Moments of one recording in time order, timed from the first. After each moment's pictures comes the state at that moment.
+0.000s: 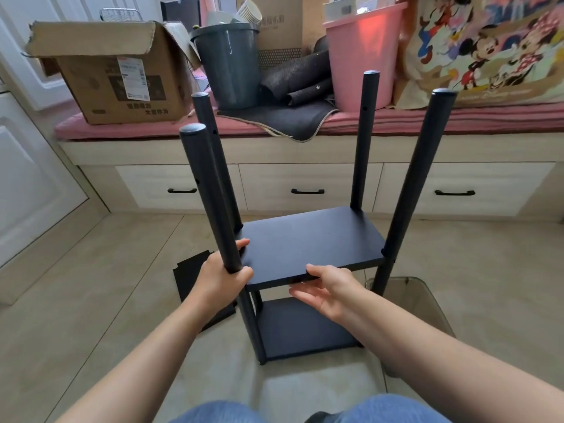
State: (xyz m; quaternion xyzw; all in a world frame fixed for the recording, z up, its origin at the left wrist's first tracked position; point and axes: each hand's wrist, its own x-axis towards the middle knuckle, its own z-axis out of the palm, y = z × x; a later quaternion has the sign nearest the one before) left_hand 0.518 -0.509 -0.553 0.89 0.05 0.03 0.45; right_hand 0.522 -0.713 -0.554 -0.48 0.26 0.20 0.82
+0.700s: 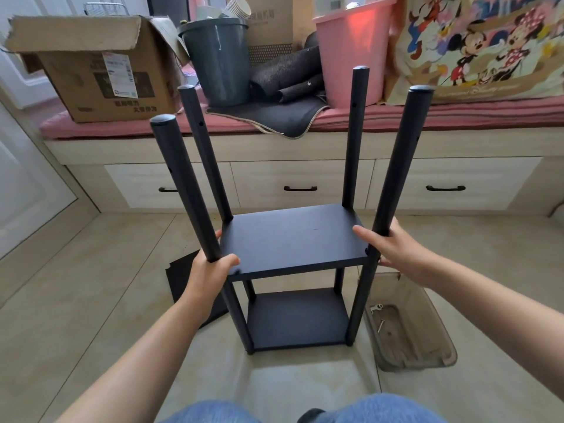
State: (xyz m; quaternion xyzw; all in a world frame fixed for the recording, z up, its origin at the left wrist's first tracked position) left_hand 0.536 -0.513 -0.575 0.76 0.15 0.05 0.63; right_hand 0.549 -0.837 -0.532 -0.81 0.06 0.09 0.58
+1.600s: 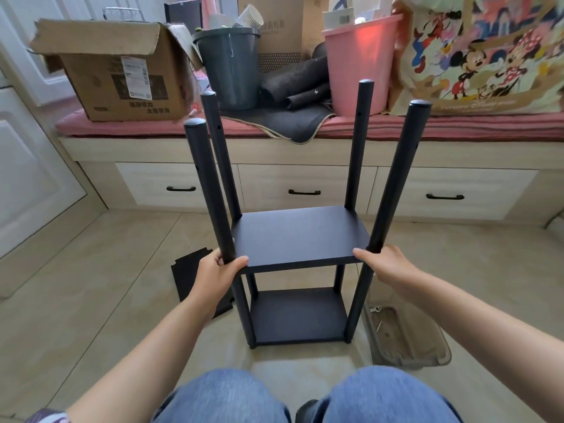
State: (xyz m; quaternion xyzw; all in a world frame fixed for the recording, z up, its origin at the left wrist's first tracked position) left_hand 0.518 -0.507 -0.572 0.78 0.15 0.05 0.61; right_hand 0.538 -0.817 -0.553 -0.86 0.14 0.08 0.49
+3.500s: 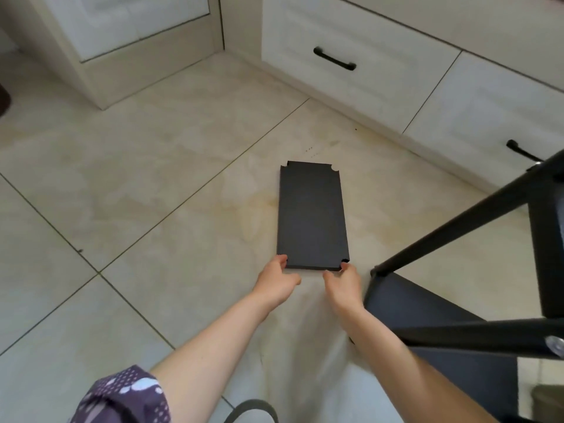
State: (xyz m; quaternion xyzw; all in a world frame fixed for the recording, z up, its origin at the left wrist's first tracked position) left_hand 0.544 -0.348 -0.830 0.70 0.38 -0.15 0.59; right_hand 0.611 -0.472 -0.840 -0.88 0.11 0.26 0.38
